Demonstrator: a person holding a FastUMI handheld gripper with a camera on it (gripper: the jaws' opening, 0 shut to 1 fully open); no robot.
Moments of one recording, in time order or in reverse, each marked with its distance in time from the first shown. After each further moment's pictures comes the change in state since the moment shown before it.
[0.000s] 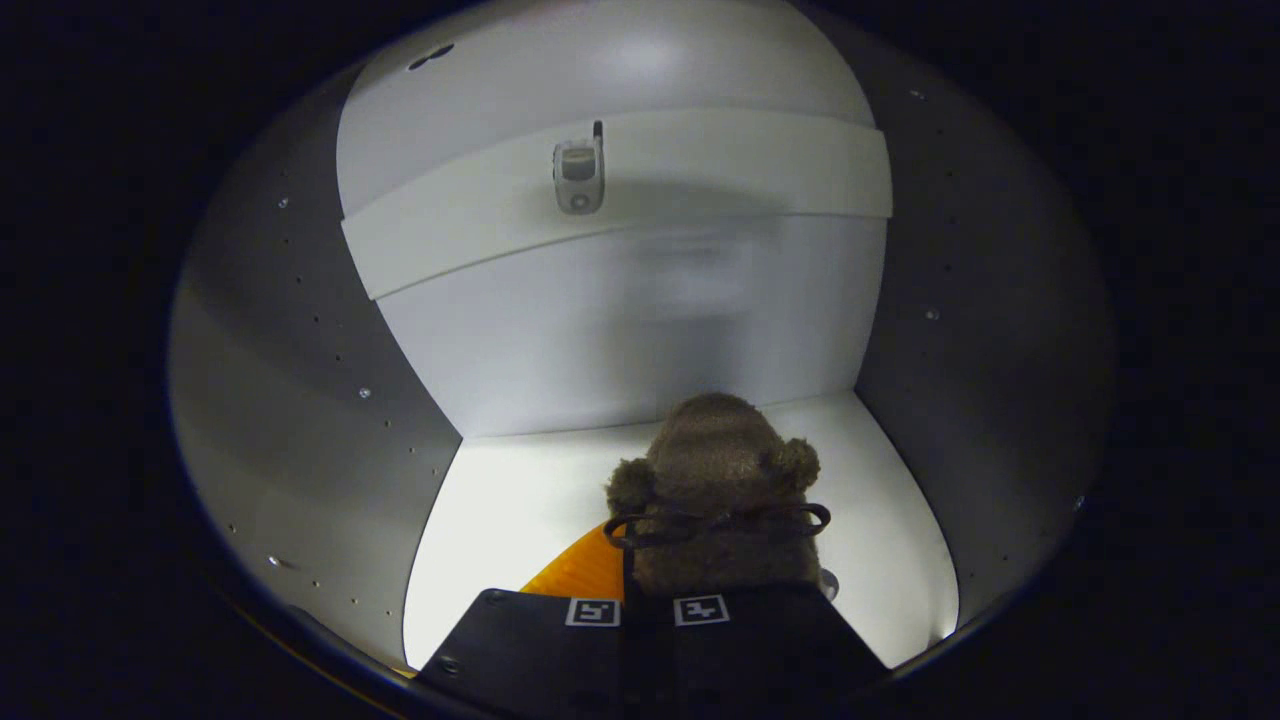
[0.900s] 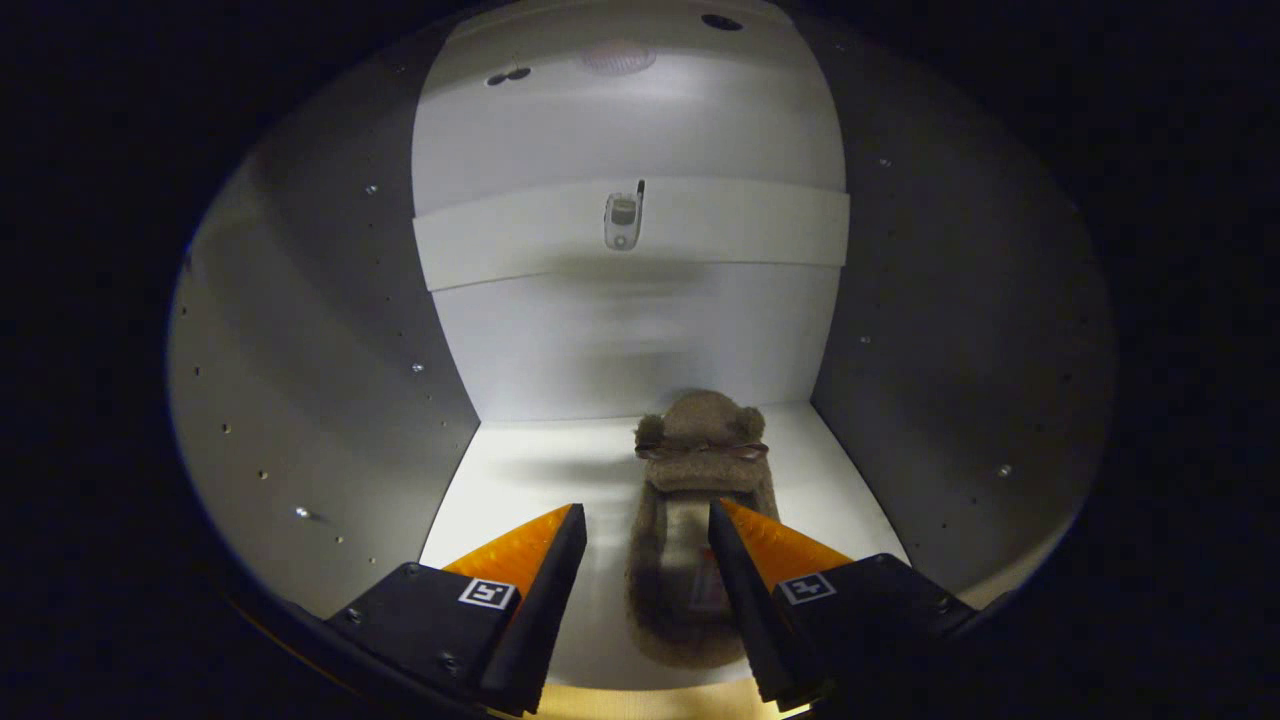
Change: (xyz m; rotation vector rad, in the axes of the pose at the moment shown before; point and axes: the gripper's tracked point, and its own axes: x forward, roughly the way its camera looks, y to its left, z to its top) arm -0.091 0.007 -0.006 -0.044 -0.125 -0.049
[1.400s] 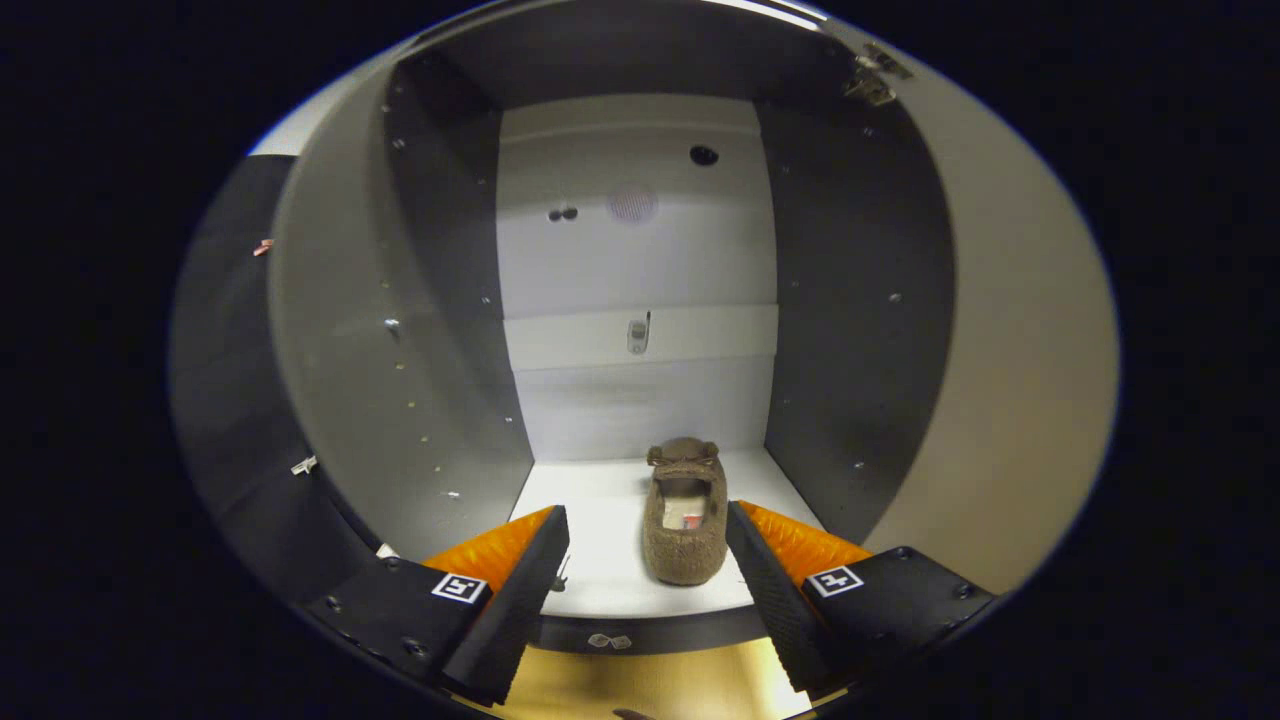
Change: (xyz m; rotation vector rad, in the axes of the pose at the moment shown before) arm -0.163 0.008 0.028 -0.011 -0.246 0.012
